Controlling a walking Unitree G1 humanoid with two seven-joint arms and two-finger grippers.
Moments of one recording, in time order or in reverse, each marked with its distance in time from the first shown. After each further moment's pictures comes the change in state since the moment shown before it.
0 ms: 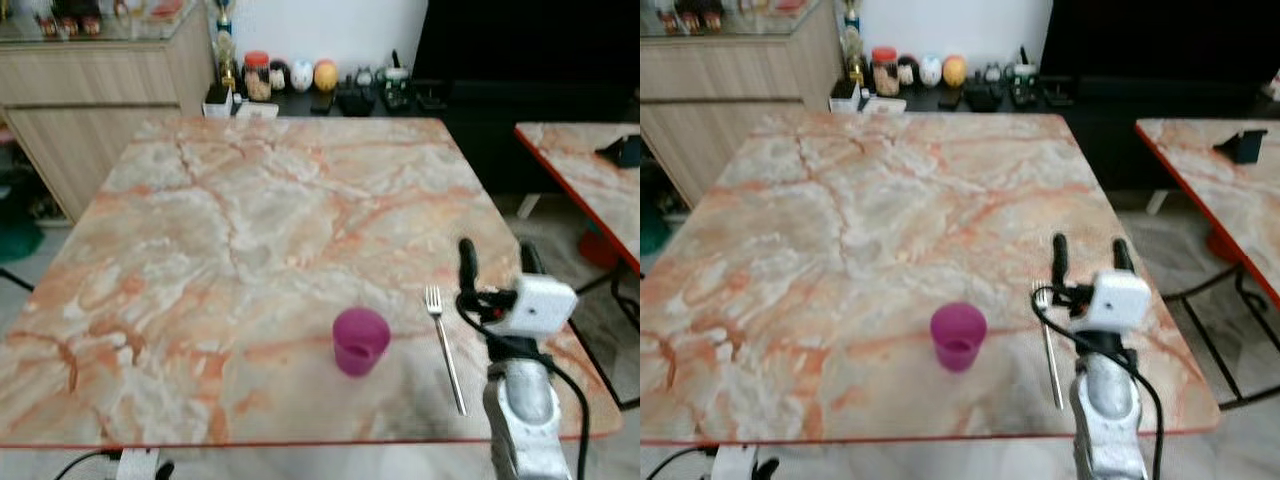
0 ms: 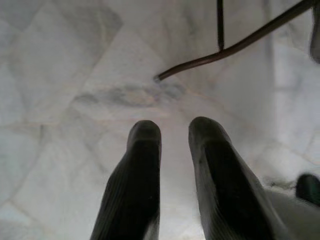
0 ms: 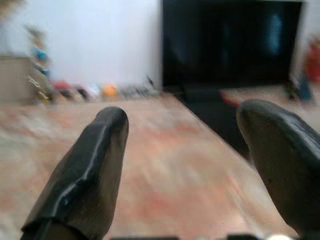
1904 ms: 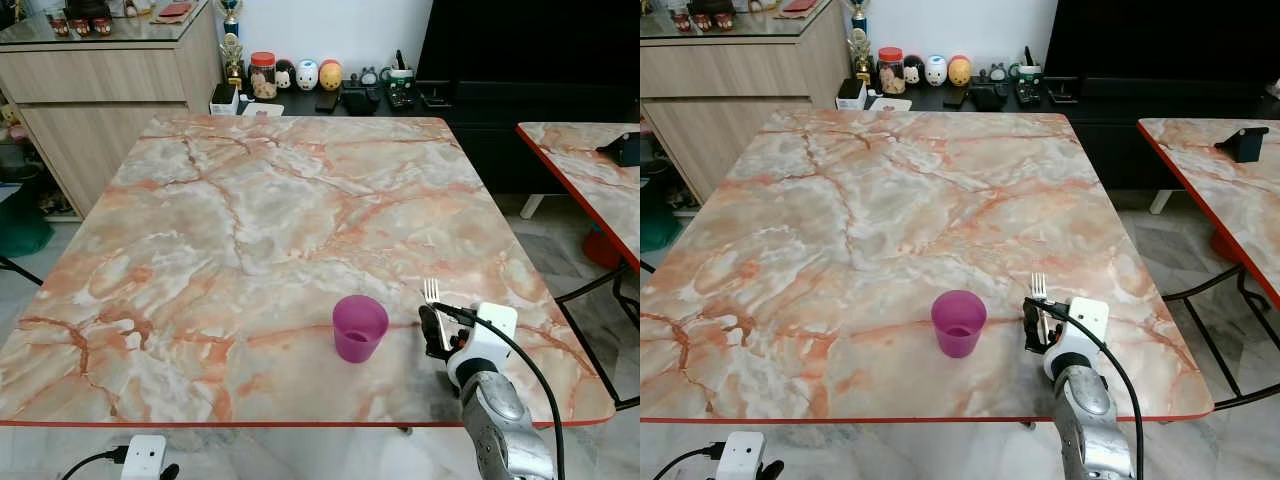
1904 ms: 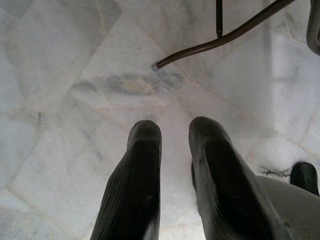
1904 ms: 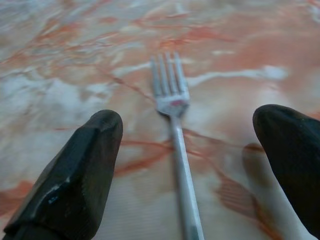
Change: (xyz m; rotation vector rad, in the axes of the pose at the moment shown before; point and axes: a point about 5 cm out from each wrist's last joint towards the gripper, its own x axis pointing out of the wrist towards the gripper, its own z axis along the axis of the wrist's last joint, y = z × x) left arm -0.004 0.001 -0.010 0.001 0.029 -0.006; right arm -0.002 0.029 -0.057 0.161 0.552 0.107
